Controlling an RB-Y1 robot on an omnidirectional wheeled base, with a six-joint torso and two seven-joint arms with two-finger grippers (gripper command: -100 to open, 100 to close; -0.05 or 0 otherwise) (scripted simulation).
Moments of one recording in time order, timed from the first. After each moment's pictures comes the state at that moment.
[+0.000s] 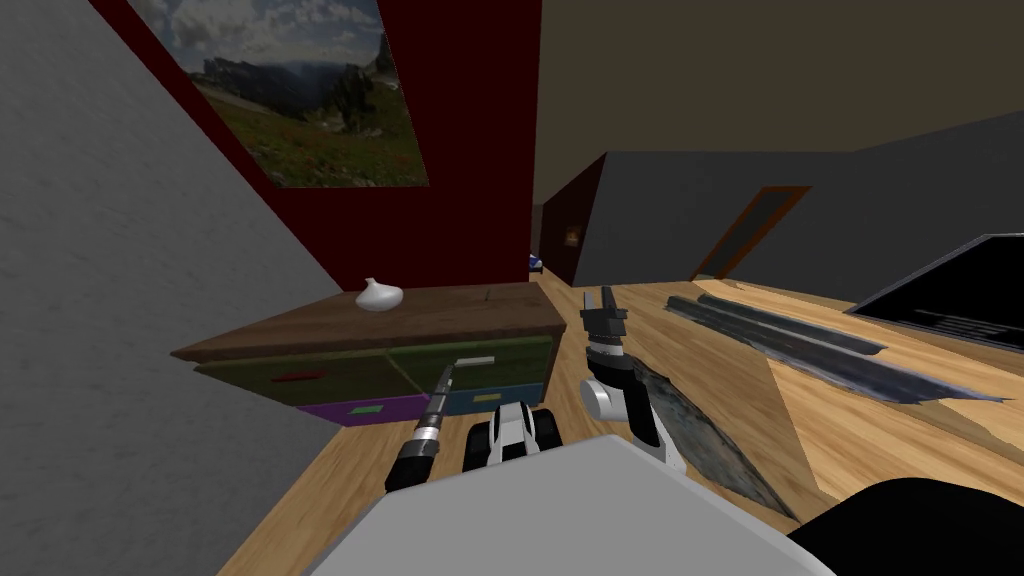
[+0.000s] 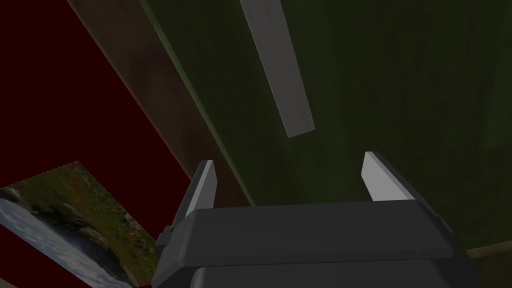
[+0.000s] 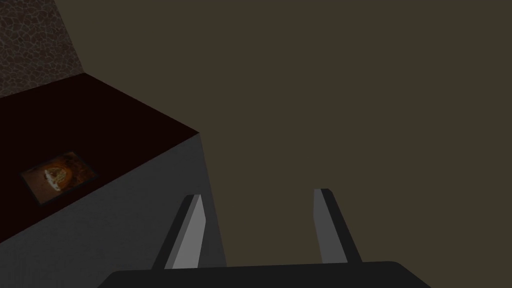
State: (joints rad) left arm 0.66 0.12 -0.13 -1.86 -0.26 -0.34 0.05; right arm 0.45 0.05 -0.01 -2.33 -0.07 -0.50 -0.01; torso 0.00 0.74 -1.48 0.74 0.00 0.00
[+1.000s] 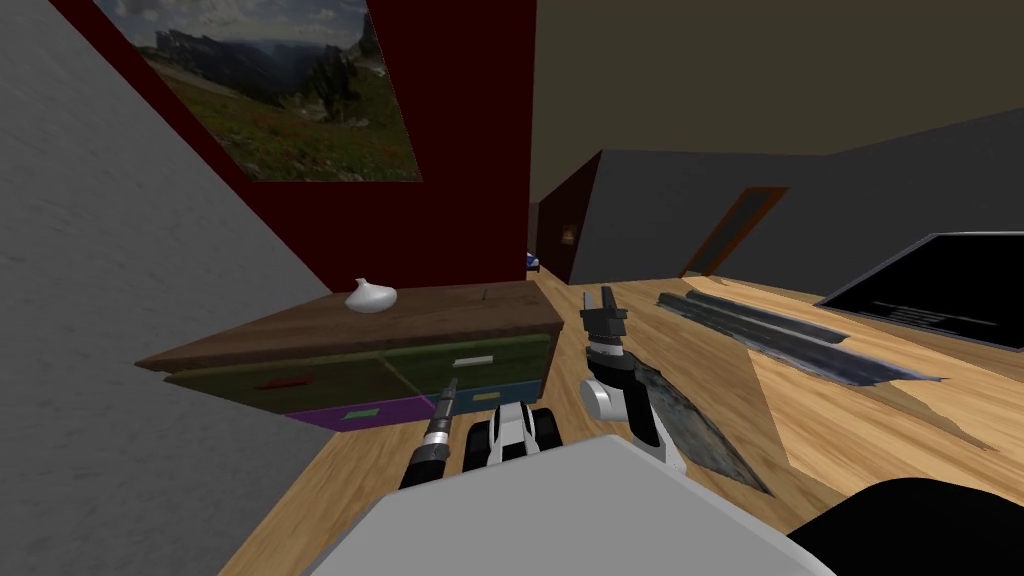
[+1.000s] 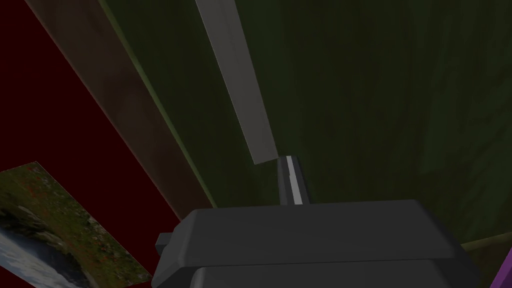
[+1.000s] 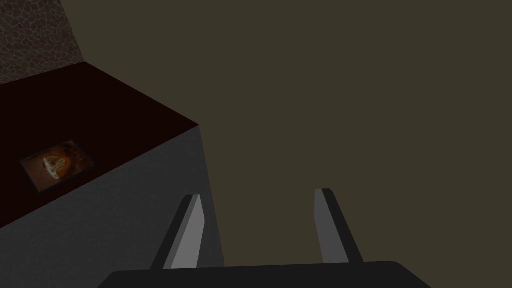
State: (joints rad) left arm 0.70 0.01 -0.15 -1.81 -0.29 -0.34 0.05; right arm 0.45 0.05 -0.01 -2.33 -0.07 -0.50 -0.01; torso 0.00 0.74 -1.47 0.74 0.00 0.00
